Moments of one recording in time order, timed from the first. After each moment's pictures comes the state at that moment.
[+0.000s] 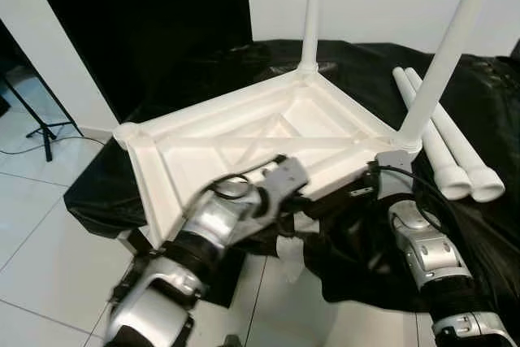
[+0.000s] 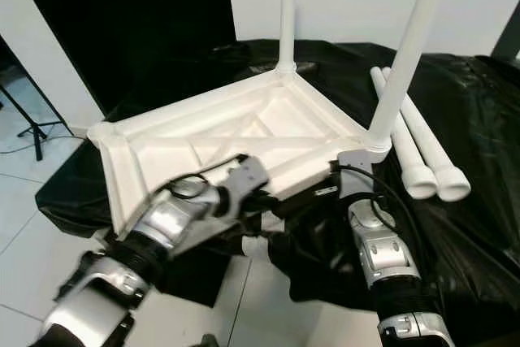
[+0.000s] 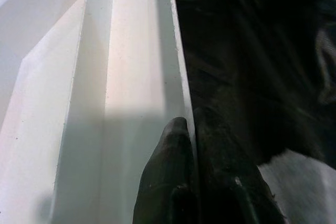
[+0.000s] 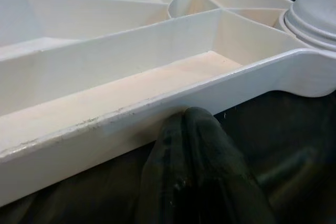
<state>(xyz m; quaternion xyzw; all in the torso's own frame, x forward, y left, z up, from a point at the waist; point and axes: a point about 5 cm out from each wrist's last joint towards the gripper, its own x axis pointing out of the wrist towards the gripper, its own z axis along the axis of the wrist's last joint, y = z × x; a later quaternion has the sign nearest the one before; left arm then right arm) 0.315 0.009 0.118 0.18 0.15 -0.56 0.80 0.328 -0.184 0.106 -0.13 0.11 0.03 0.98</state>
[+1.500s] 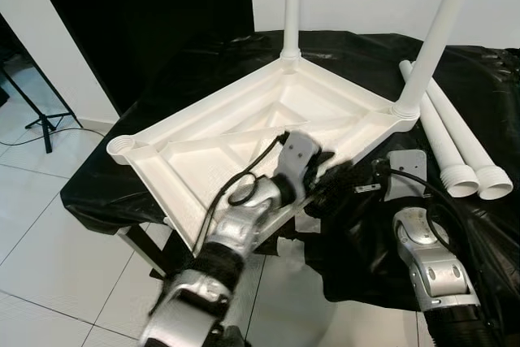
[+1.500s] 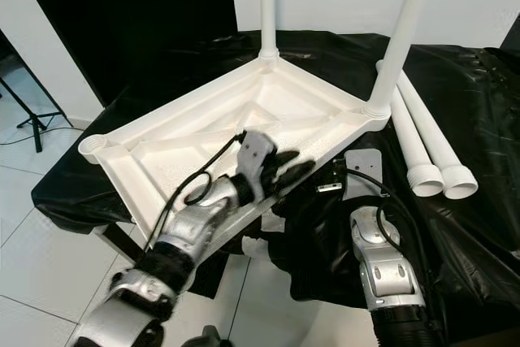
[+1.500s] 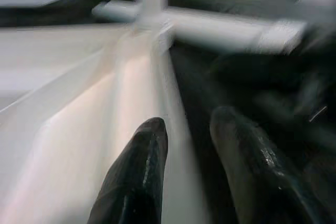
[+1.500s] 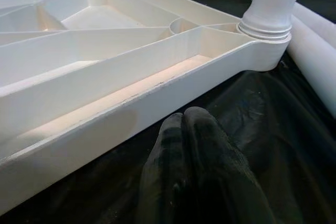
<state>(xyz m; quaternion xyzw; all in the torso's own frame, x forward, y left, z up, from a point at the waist) 0.314 0.026 0.134 0.03 0.00 -0.53 0.85 0.285 -0.179 0.129 -0.12 0.02 -0.03 0.99</state>
